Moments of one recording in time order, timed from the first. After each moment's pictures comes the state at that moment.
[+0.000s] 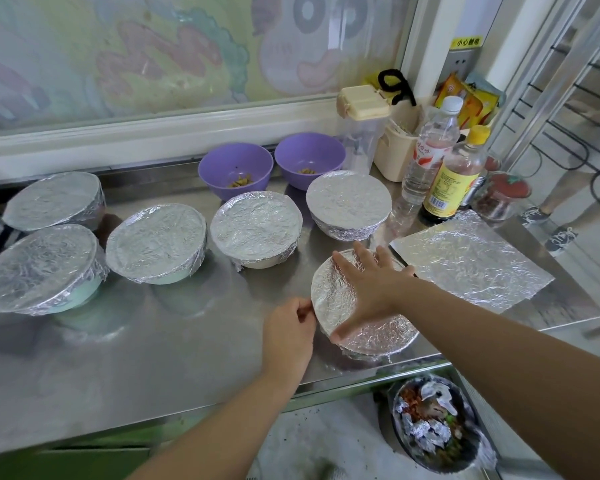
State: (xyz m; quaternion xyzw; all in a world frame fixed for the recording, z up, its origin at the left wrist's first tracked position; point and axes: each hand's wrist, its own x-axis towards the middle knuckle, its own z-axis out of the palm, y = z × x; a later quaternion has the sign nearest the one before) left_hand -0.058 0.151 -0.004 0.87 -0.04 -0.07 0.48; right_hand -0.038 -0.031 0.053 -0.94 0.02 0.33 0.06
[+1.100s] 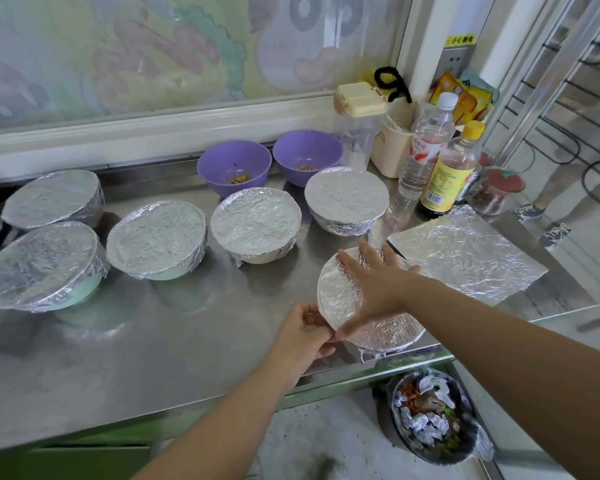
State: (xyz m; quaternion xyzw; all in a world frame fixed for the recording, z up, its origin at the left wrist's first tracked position) left_hand -0.072 0.152 -0.009 0.65 0.08 -0.35 0.67; right_hand -0.050 -0.035 0.050 -0.94 0.04 0.33 0.06
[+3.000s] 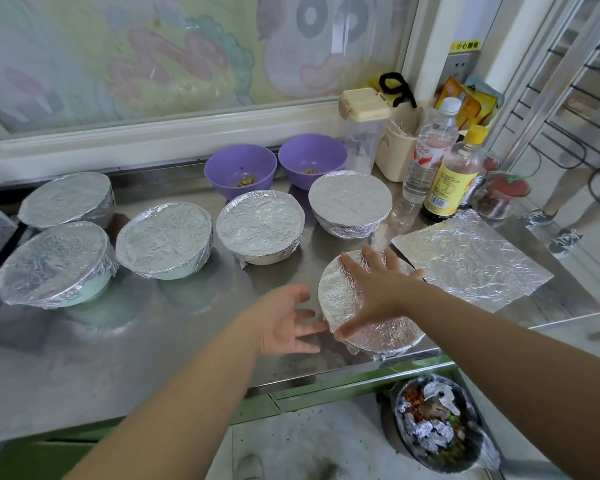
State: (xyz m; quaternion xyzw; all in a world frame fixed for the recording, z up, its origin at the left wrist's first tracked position) left_hand -0.032 0.168 0.044 0.55 0.20 -0.49 0.65; right_hand -0.053 -0.033 0.049 -0.95 0.04 0.32 0.06
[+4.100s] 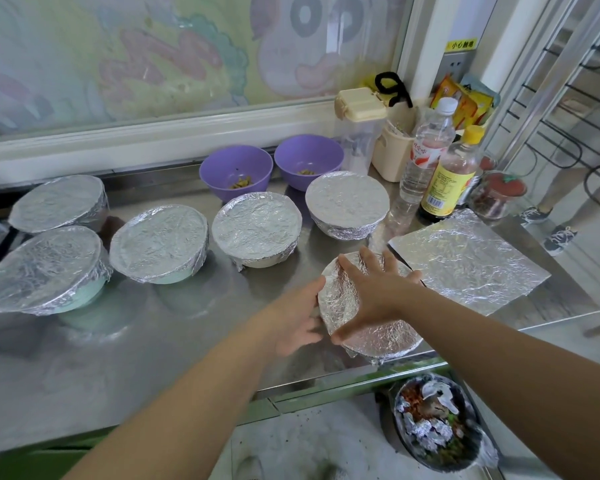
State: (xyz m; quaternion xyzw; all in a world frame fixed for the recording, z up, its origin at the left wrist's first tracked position) left_hand -0.030 0.144 0.049 0.61 0.06 -0.51 0.60; right_hand -0.052 -0.030 0.046 -0.95 0.05 0.31 0.07
